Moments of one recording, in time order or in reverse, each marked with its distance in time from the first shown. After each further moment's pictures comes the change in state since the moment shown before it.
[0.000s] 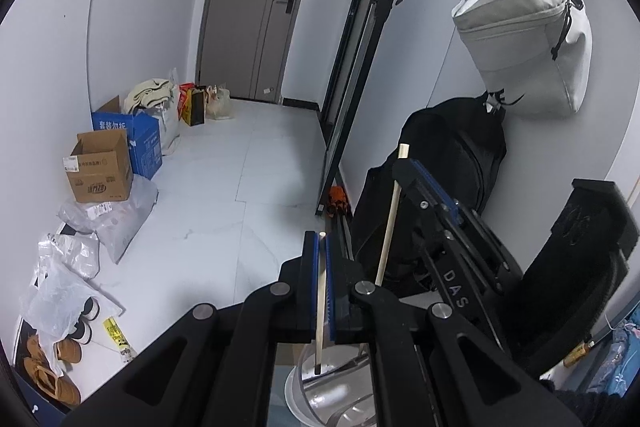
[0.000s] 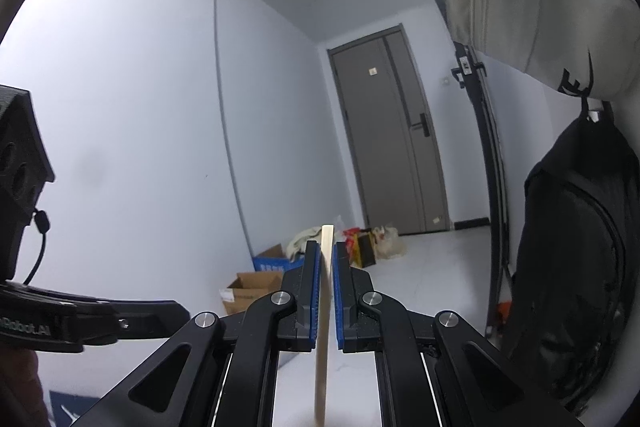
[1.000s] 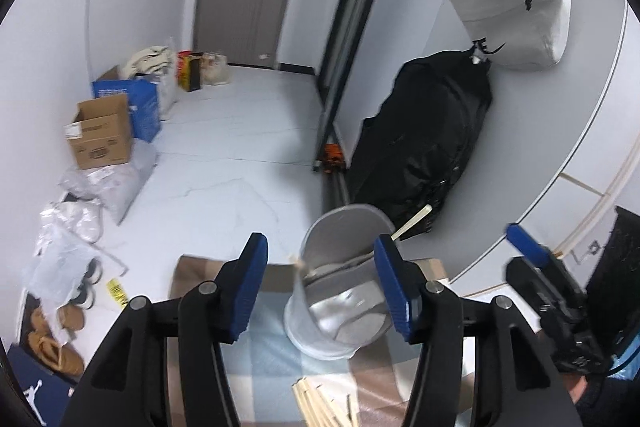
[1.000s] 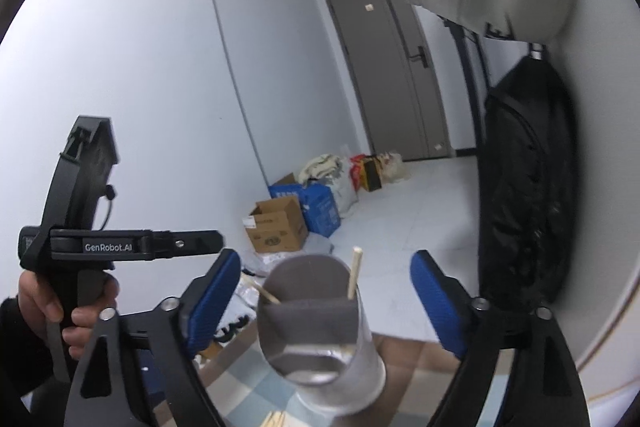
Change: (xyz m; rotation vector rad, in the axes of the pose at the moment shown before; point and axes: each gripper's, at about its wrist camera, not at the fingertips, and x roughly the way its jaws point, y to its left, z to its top) left arm -0.031 -0.002 -0.049 0.005 0.118 0.006; right arm -0.129 -0.015 -0.020 0.092 0.276 0.015
